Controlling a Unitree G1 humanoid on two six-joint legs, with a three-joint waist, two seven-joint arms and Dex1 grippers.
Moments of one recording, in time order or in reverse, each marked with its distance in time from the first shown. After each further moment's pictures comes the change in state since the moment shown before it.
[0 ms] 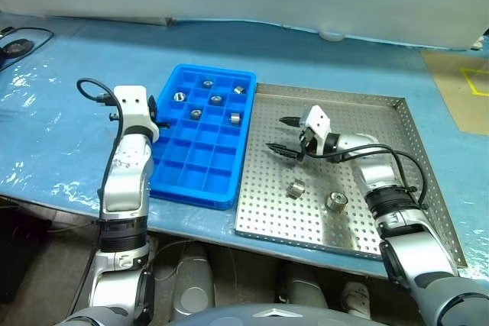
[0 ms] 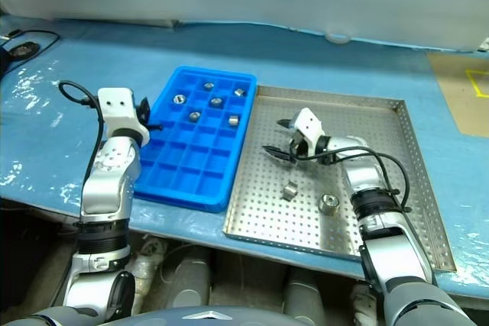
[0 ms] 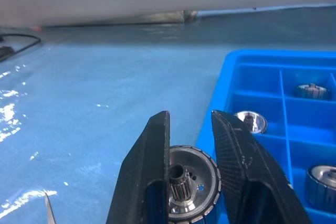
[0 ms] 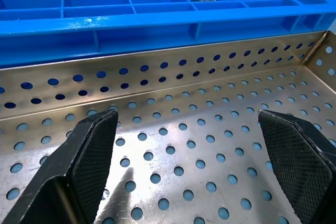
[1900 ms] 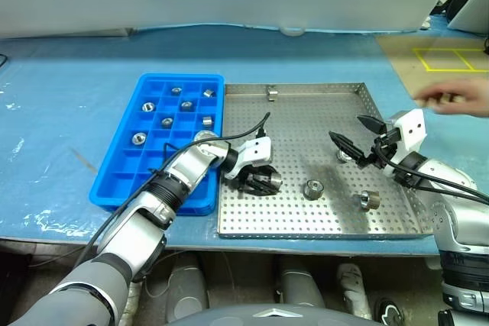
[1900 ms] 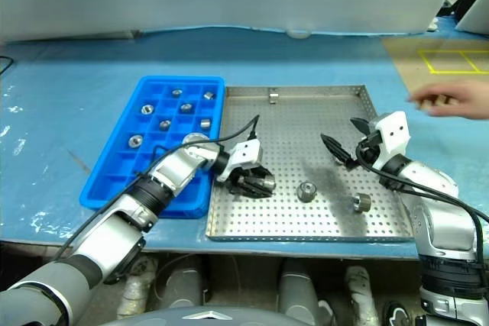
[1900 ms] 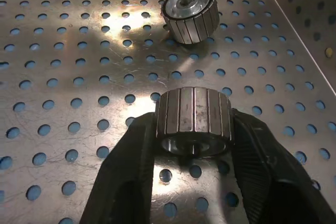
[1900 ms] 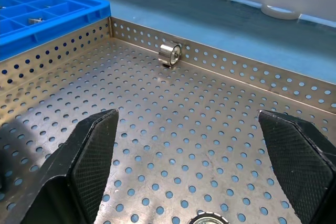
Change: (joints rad) left arm -0.358 0.053 -0.678 0.642 -0.029 -0.354 -1.292; right arm 0.480 -0.163 -0.389 -0.760 0.272 0.478 -0.313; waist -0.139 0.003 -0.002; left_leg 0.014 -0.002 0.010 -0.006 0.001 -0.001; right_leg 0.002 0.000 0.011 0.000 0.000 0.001
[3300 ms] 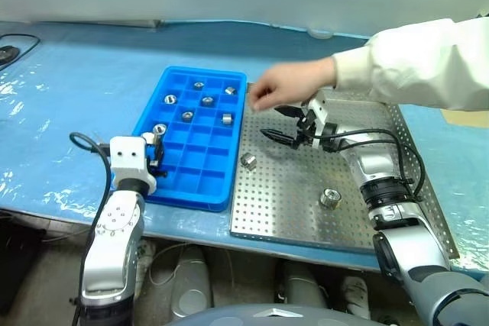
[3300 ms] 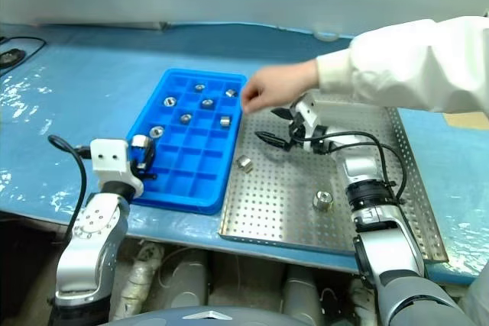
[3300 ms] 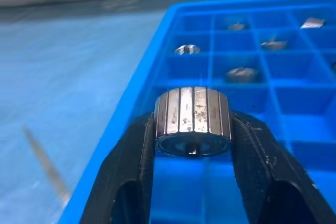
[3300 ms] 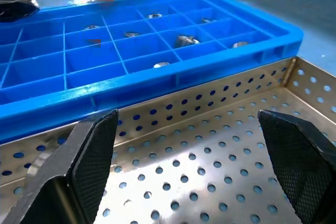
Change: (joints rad) left arm 0.866 -0.089 0.620 -1.110 0.006 0.368 1.189; right arm -0.551 0.220 0.351 0.727 -0.169 -0.322 0.345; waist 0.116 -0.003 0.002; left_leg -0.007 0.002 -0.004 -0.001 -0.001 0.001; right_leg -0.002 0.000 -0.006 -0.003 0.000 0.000
